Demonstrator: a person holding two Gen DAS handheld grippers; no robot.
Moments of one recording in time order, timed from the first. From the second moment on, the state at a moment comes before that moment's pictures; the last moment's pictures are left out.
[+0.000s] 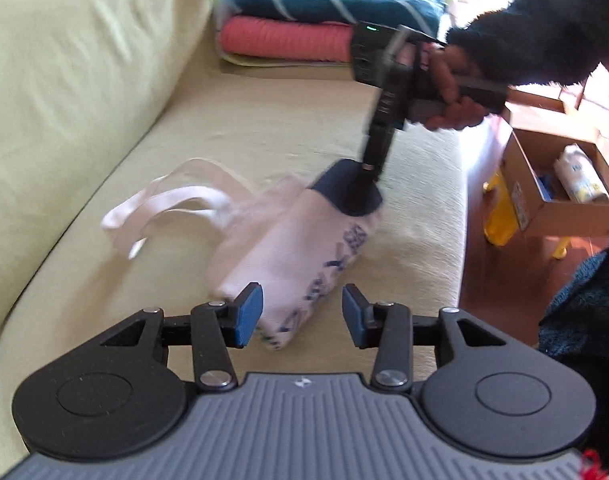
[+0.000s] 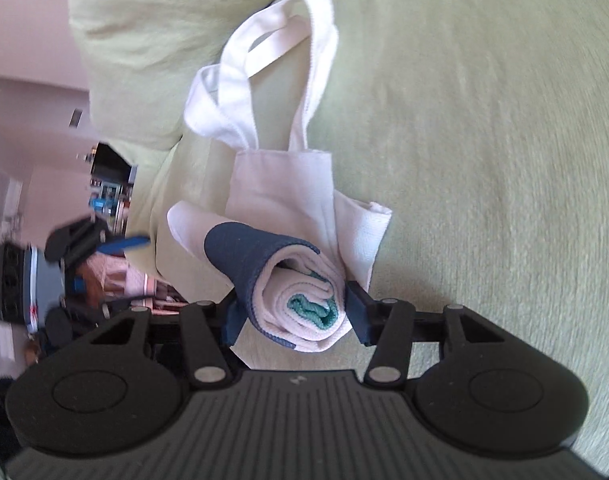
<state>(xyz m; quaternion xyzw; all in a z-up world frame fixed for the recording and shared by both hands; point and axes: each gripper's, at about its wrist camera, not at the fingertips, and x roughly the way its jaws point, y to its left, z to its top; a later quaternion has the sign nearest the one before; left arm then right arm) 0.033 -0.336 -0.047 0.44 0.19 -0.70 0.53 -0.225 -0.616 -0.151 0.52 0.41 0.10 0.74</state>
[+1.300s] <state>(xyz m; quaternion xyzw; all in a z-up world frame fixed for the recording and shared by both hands) 0.033 -0.386 -0.105 0.42 0.14 -0.63 0.64 -0.270 -0.591 -0.187 0.65 0.25 -0.05 0.72</state>
